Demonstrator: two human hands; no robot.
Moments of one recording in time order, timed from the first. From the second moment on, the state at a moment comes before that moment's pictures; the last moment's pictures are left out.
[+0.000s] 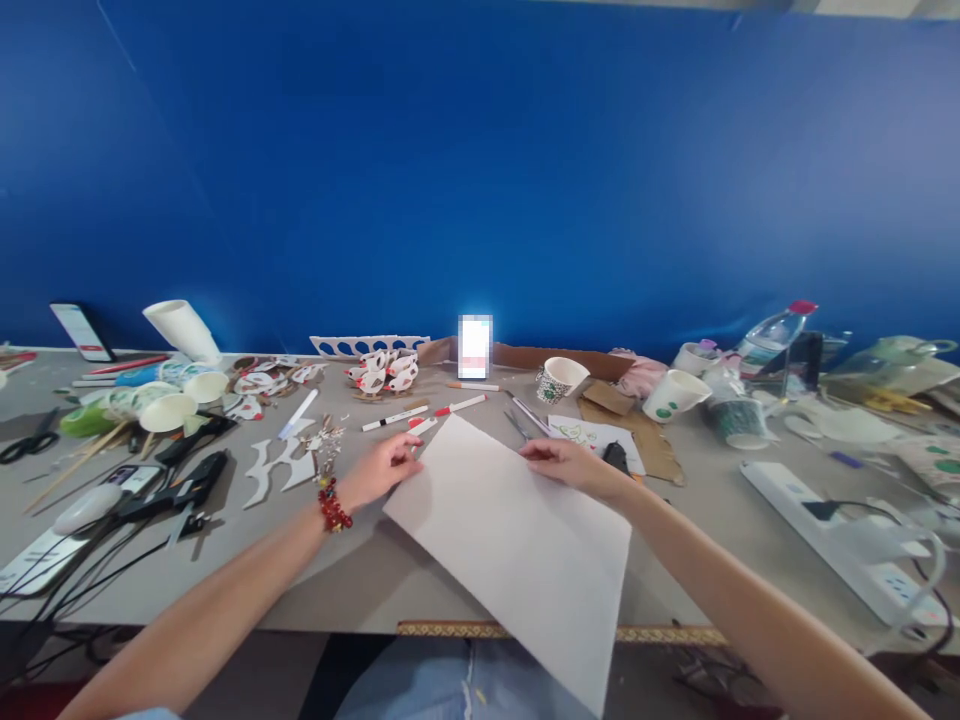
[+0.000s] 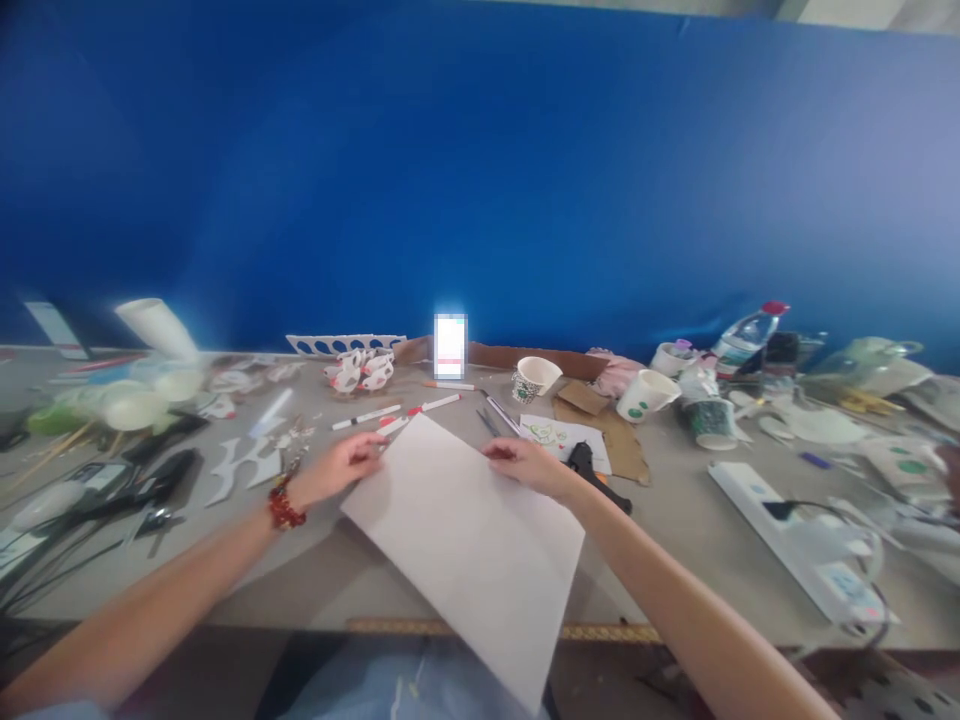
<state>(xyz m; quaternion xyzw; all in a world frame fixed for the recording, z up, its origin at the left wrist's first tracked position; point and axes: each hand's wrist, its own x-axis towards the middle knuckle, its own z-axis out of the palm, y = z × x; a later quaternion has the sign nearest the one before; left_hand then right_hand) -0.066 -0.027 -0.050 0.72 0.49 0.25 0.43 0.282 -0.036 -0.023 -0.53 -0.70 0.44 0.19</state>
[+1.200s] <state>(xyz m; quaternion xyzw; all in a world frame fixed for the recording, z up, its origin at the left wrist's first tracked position) -0.107 -0.082 -0.080 0.94 0.32 0.01 0.10 0.287 0.029 -0.053 -0.56 -0.82 0.10 0.10</state>
